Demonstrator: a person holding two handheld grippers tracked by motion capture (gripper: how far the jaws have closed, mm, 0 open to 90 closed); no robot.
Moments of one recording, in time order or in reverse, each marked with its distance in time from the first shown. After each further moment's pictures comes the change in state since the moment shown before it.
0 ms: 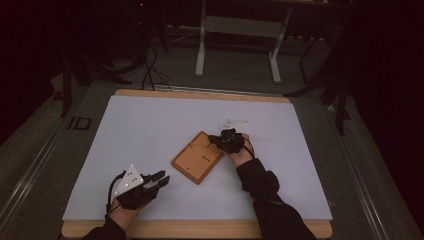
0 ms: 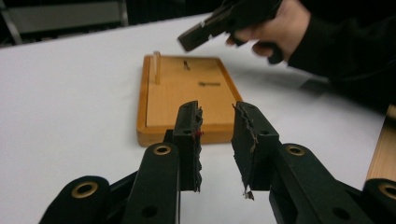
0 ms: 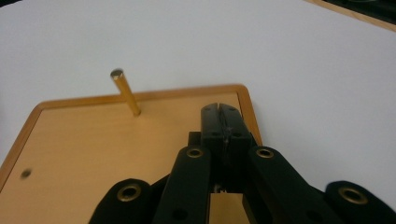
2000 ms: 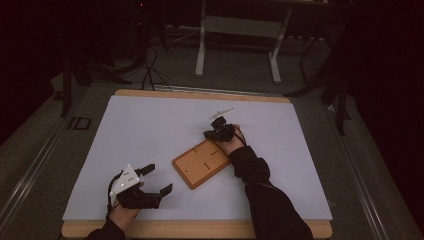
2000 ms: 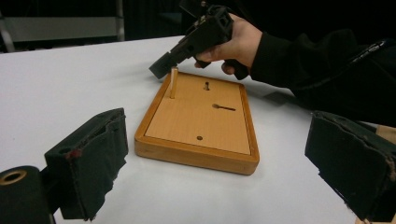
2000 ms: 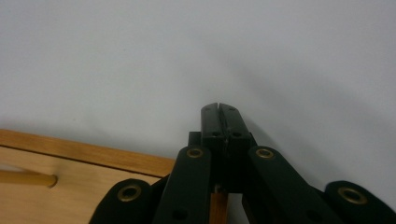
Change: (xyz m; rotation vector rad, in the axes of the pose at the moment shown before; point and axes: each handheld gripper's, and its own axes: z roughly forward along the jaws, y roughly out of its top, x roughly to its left) left arm 0.006 -0.008 0.004 -0.068 -0.021 -0.039; right arm -0.029 0.018 0.047 0.178 0.024 0.050
